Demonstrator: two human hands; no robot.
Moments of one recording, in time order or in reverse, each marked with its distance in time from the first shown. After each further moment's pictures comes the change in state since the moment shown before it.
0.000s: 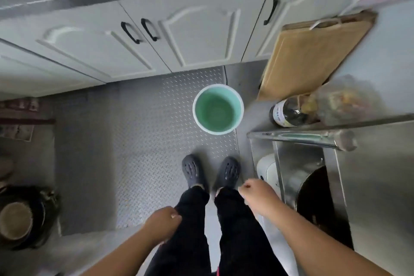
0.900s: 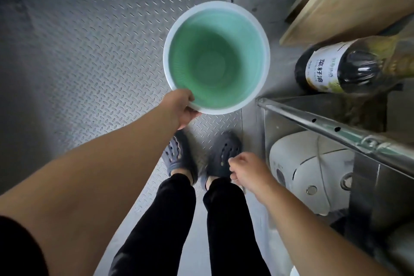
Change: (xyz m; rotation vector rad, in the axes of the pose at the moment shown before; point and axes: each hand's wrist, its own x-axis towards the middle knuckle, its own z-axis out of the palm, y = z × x) left_hand 0.421 0.133 -0.053 -1.516 -0.110 -0.212; right_hand 0.291 0.024 0.089 0.248 -0.029 0.210
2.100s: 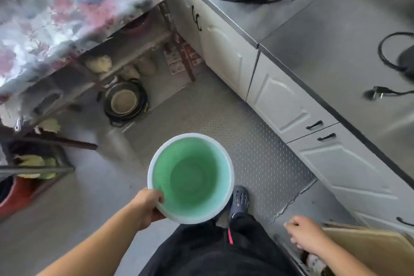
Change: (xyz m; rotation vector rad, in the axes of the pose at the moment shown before) left_hand -0.558 -0.138 -0.361 -0.668 0.330 0.088; right_hand -0.410 -0.224 -0.048 -1.272 0.002 -0.511
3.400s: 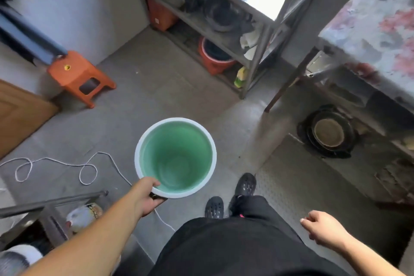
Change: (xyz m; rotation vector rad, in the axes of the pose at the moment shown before) left_hand -0.003 -0.380 -0.411 -1.675 0.440 -0.339; right_hand -0.118 -0.546 0.306 -1.348 -0.072 -0.642
